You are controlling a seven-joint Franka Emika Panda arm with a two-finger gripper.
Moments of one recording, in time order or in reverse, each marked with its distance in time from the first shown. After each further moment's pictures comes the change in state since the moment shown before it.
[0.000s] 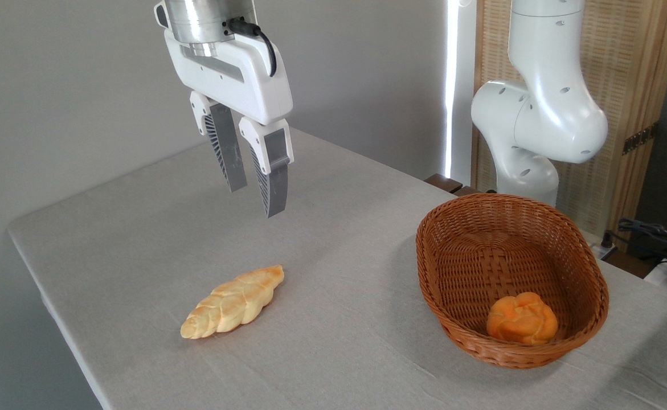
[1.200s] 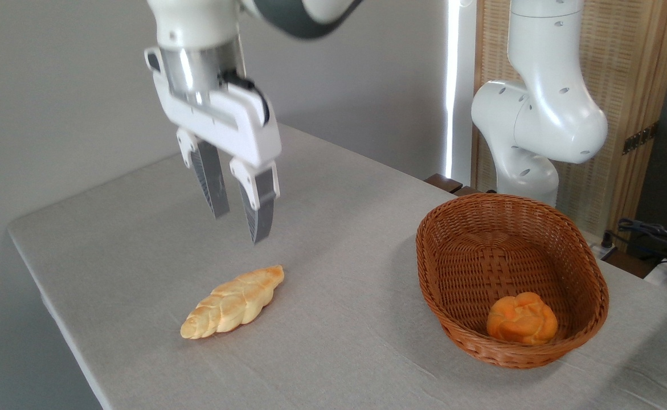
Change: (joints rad) arm -0.009 0.015 -0.043 -0.153 -0.049 0.184 -0.136
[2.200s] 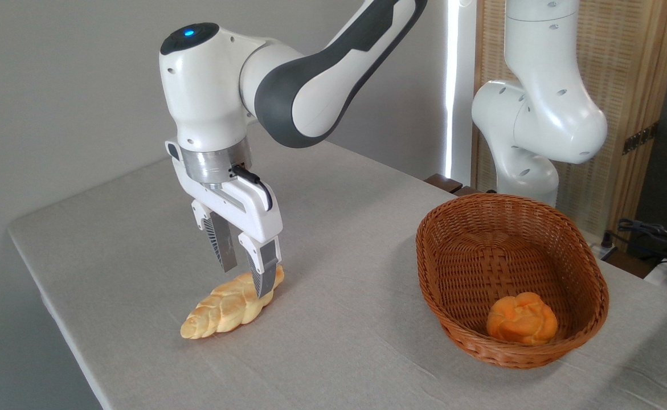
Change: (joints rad) arm -0.013 0.055 -0.055 -0.239 -0.003 0.298 -0.048
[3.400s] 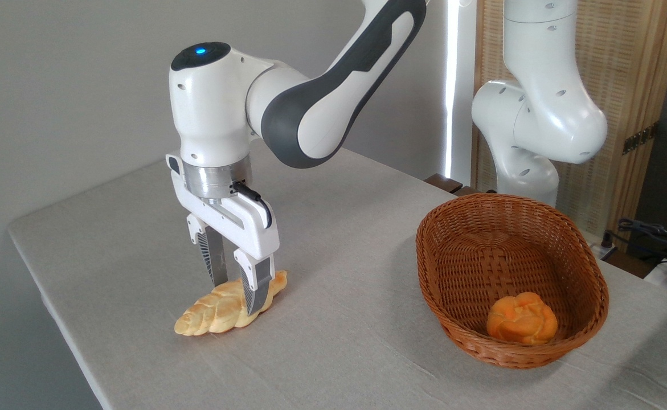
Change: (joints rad) arm 0.002 0.023 0.001 -0.045 0.000 0.142 0.000
